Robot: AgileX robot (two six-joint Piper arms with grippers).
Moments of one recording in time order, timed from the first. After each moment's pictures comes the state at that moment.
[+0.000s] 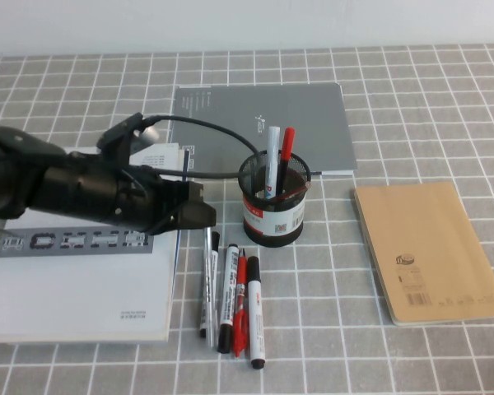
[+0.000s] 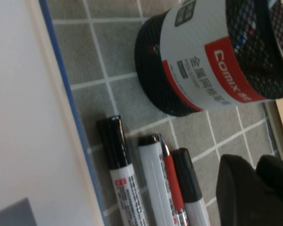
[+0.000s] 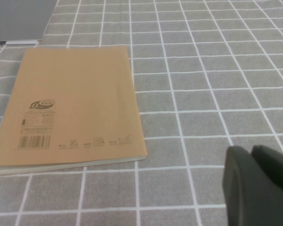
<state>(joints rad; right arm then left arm) 0.01 -0.01 0.03 -0.06 0.38 0.11 -0.25 1.74 -1.06 -1.11 0.79 0.84</state>
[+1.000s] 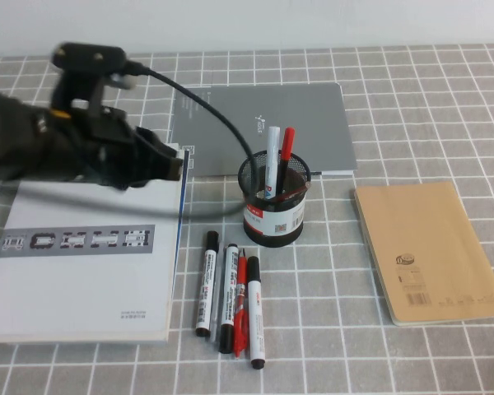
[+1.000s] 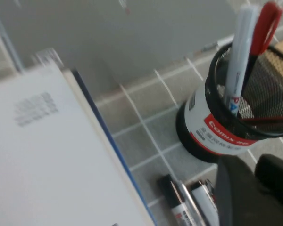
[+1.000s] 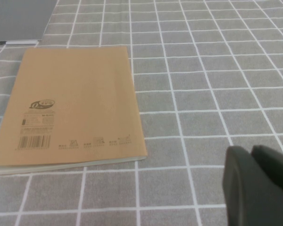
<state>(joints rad) 0.01 -0.01 0.03 -0.06 0.38 0.11 -0.33 1.46 -1.10 -0.62 0.59 0.64</state>
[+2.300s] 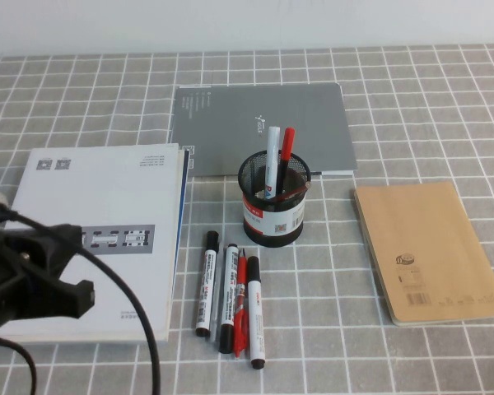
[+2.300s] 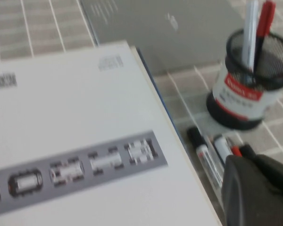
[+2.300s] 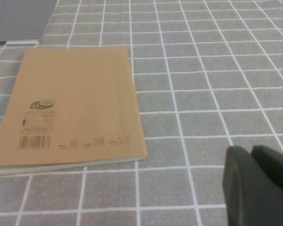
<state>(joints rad) 0.01 -0.01 0.03 -0.06 0.38 0.11 -0.42 0.79 -0.54 -0.13 0.34 0.08</state>
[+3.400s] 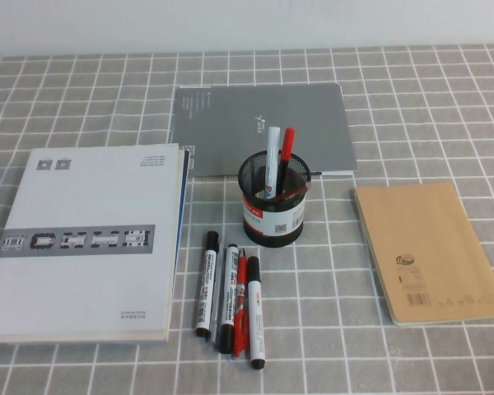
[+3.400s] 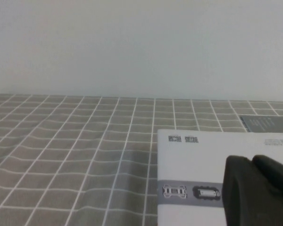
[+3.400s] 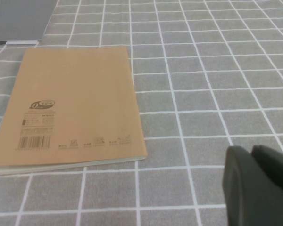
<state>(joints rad) 0.01 -0.01 0.03 -0.06 0.38 0.11 0.01 0.16 0.02 0.01 -0.08 0.01</state>
